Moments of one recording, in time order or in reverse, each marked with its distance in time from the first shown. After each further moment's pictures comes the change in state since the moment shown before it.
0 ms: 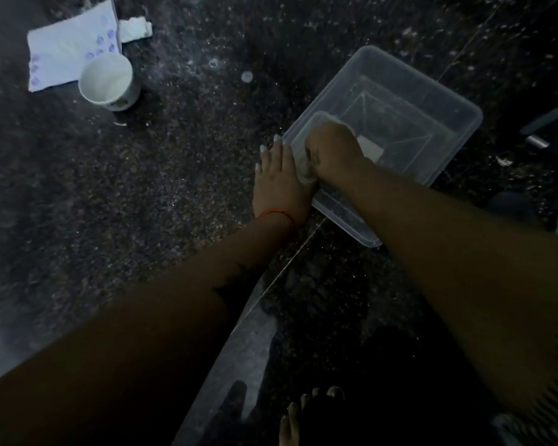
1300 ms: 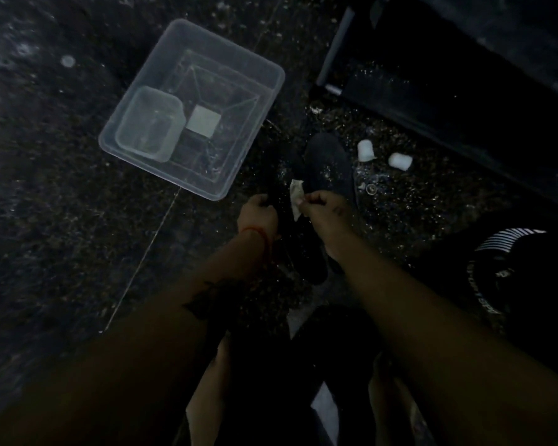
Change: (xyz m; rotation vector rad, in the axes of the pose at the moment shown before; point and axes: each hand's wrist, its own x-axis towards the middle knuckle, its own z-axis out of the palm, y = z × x) left_hand -0.083 0.118 0.139 -0.870 -0.349 -0.457; right_hand -0.223 0.137 0.110 1.332 0.318 0.710
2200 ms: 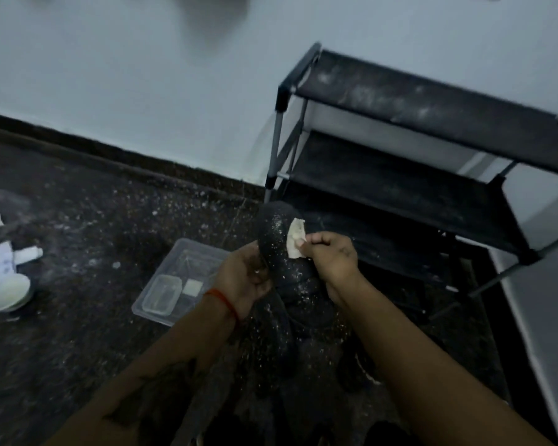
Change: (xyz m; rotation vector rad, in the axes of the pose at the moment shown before) left_hand -0.329 0.202 -0.035 -0.487 -0.452 0.263; right_hand -0.215 -0.210 -0.193 0.404 0.200 -0.289
